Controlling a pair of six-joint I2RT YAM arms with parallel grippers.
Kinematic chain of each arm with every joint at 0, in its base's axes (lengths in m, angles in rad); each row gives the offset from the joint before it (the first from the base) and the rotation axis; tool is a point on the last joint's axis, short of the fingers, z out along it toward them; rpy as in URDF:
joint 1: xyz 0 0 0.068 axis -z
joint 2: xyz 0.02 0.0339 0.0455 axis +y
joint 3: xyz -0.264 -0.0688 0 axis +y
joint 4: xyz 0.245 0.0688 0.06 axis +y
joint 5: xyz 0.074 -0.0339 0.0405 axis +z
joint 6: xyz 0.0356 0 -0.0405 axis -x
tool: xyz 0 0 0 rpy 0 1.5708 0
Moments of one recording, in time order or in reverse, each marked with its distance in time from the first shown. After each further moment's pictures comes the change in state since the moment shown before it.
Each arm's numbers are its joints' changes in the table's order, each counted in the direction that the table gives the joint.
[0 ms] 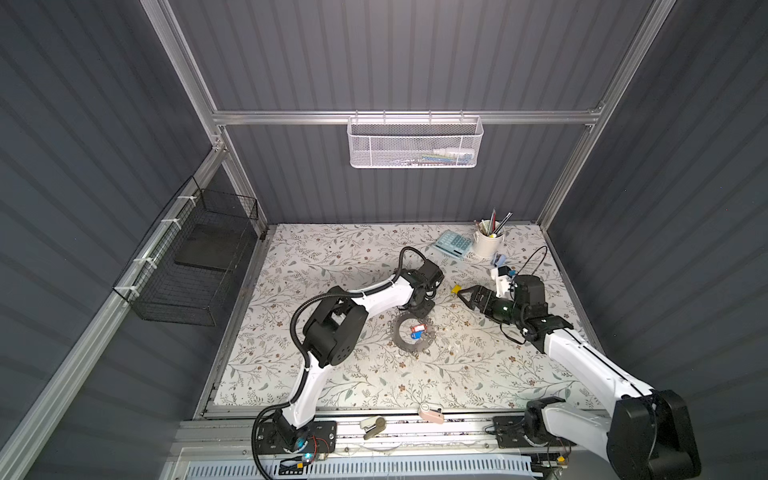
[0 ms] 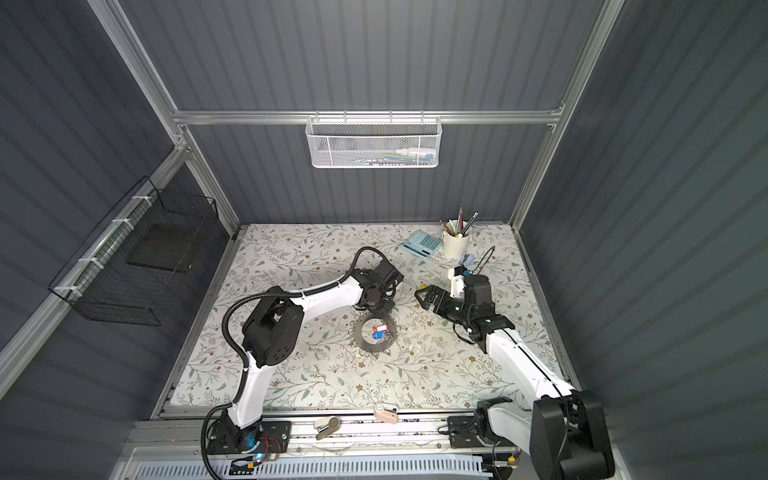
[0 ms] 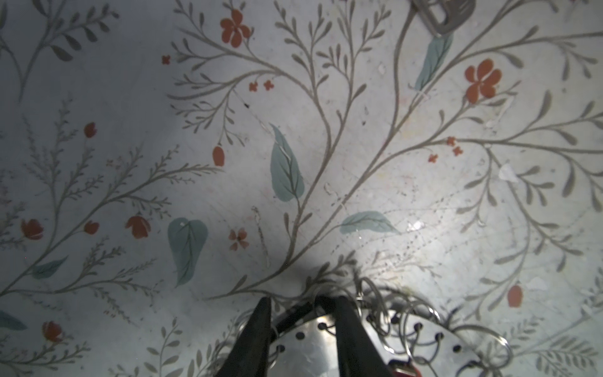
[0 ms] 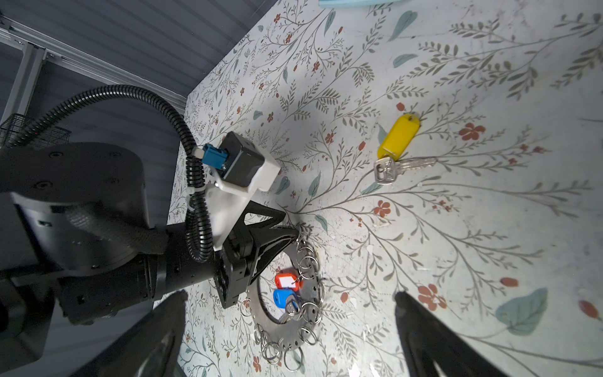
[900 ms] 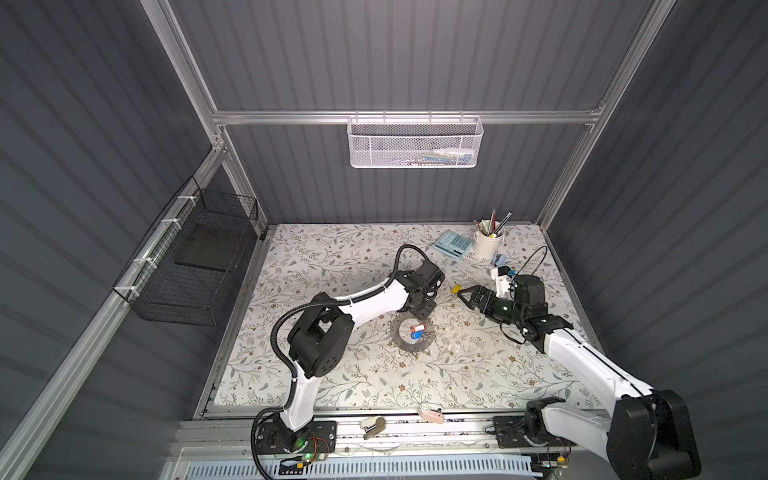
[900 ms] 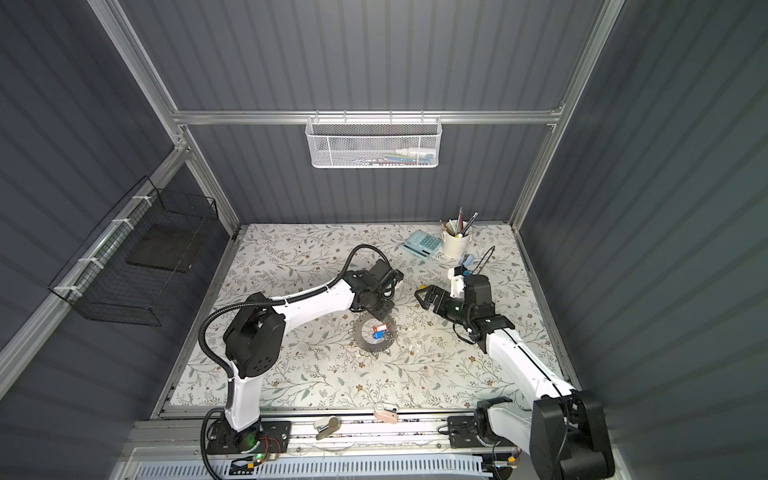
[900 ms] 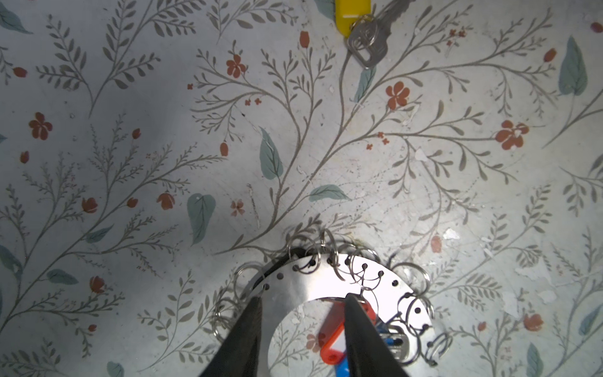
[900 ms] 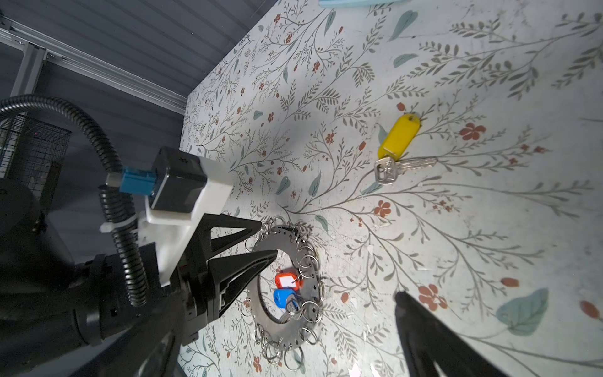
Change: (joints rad) left arm 0.031 -0.143 0.098 -0.037 -0.013 0.003; right arm 0.000 0.001 0.000 -0.001 0.001 -0.001
